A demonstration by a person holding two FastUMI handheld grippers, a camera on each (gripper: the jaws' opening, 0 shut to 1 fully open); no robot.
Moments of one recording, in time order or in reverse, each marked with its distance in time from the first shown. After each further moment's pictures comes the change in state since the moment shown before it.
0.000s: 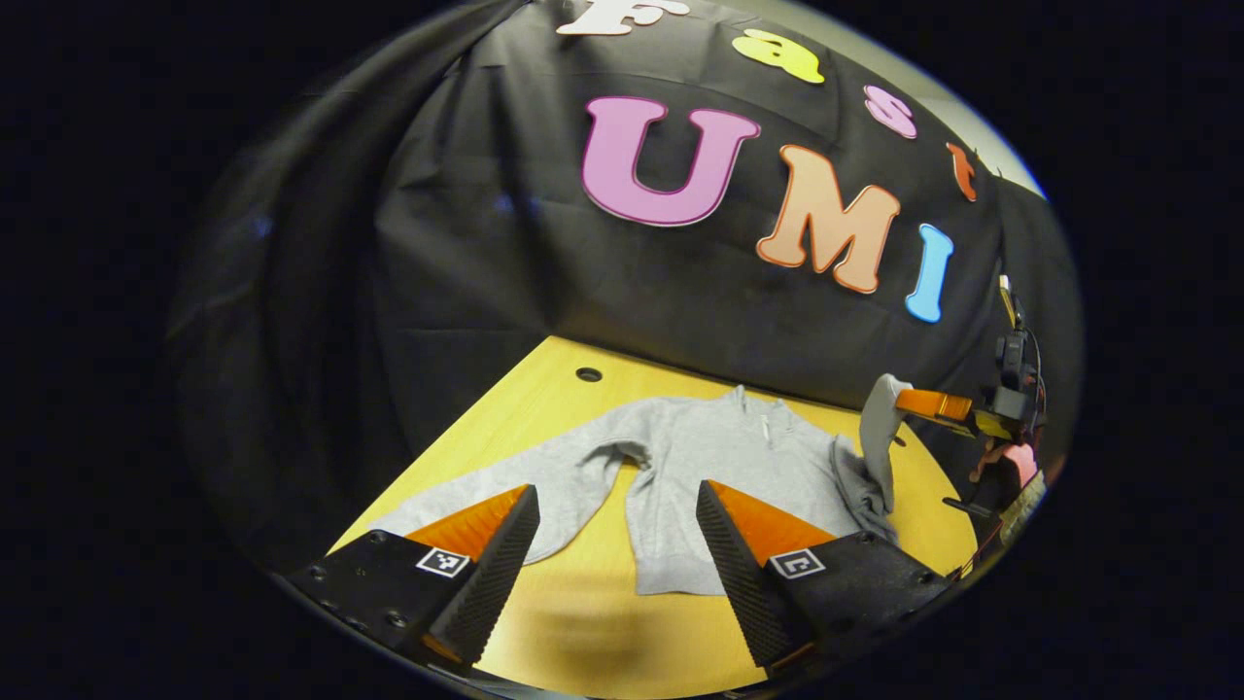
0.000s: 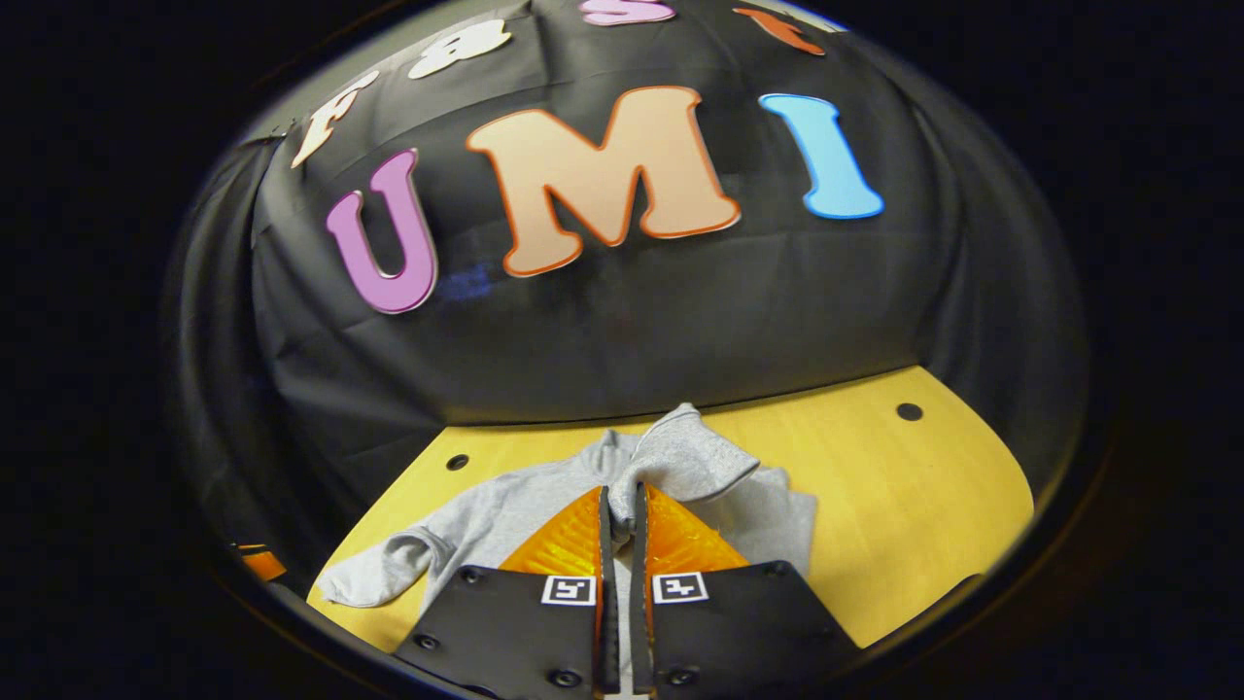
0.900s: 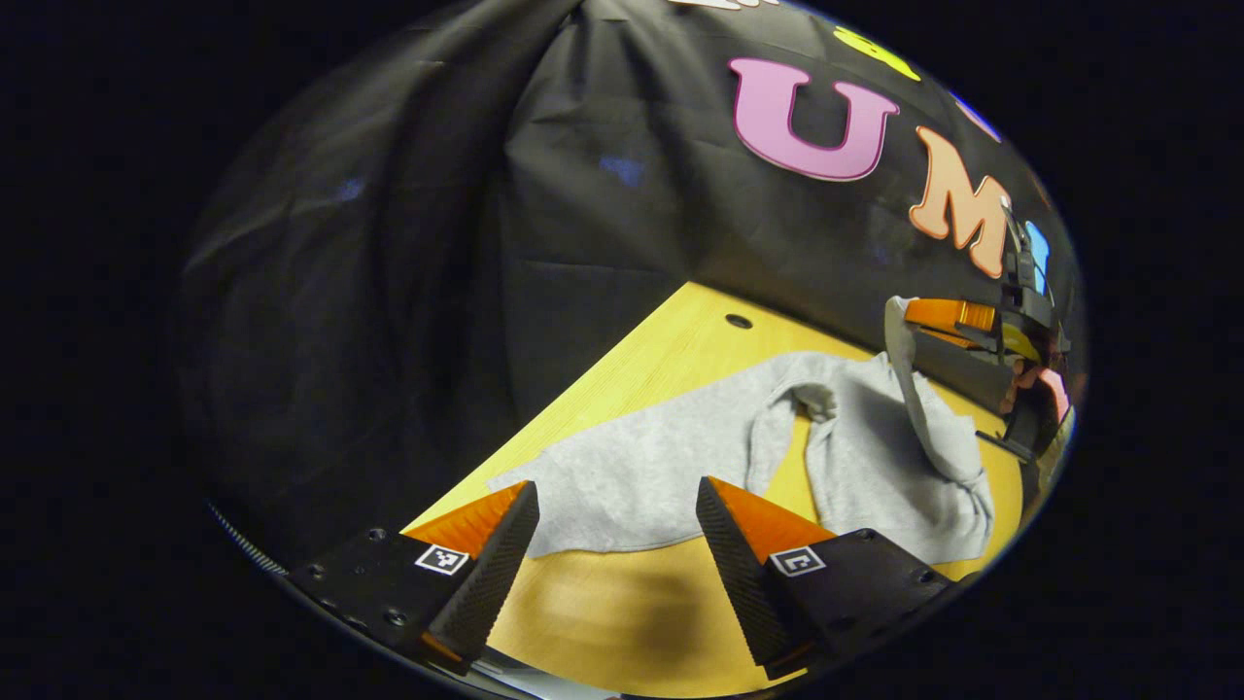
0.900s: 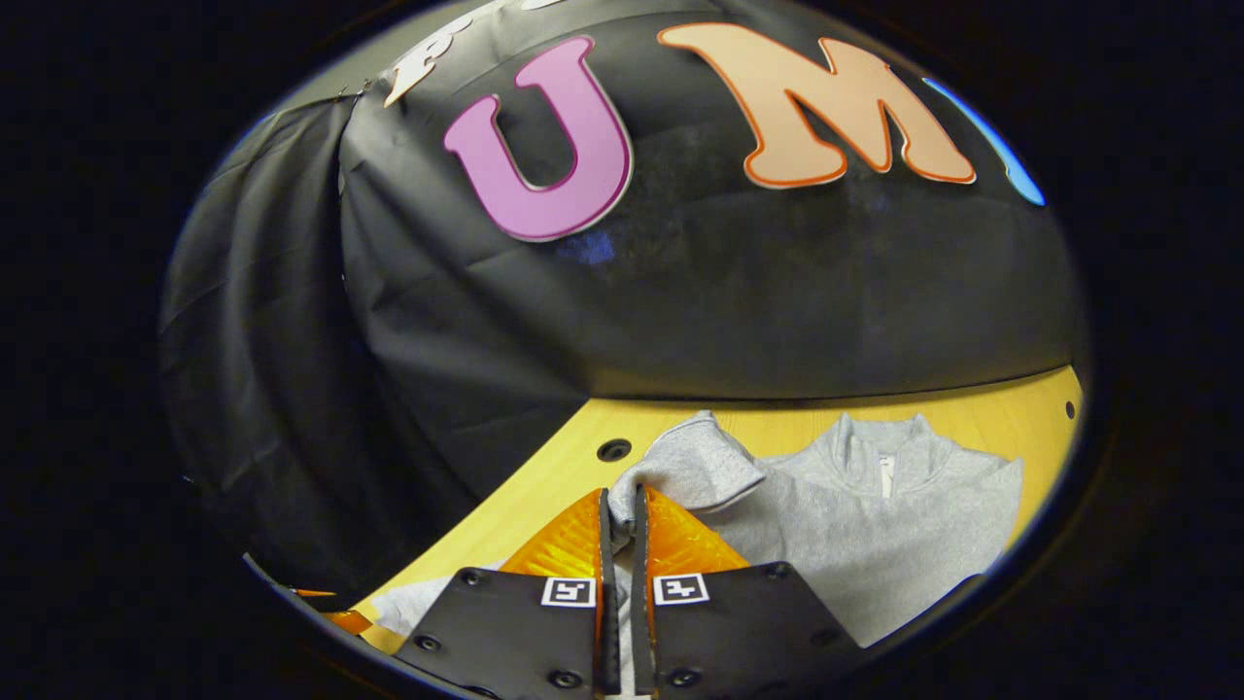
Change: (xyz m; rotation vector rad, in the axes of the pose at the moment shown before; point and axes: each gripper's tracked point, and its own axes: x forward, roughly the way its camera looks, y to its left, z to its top) left arm 0.022 0.151 -0.088 -0.076 0.122 0.281; right arm 0.119 0.213 -0.077 -0.091 0.115 0.317
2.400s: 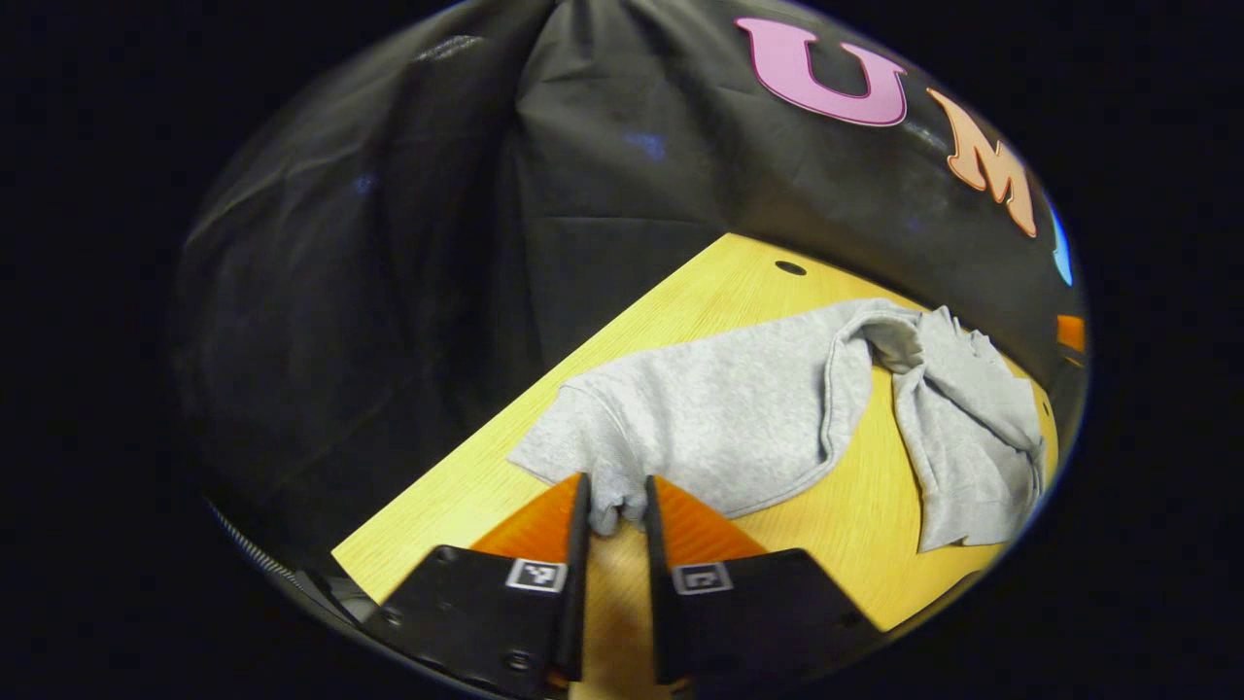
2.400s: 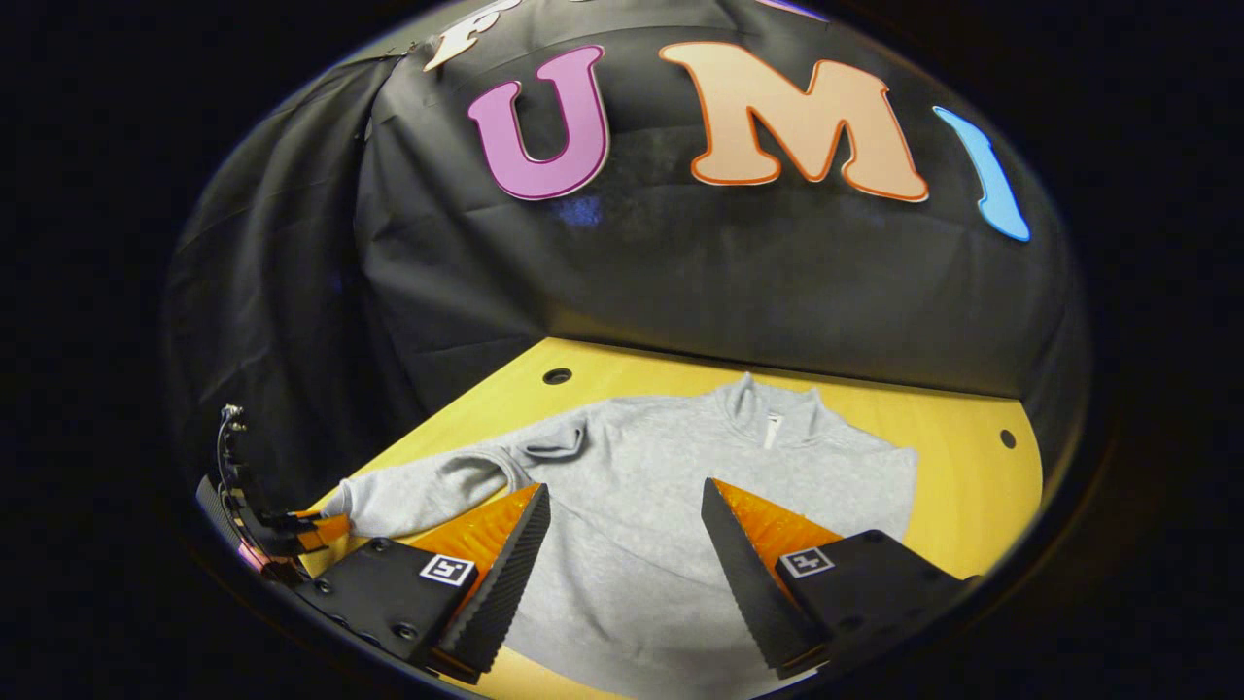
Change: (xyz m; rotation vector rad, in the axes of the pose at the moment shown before) left arm 0.051 0.011 -0.035 0.014 0.060 0.100; right arm -0.141 -0.115 -0.009 -0.151 0.066 -0.112
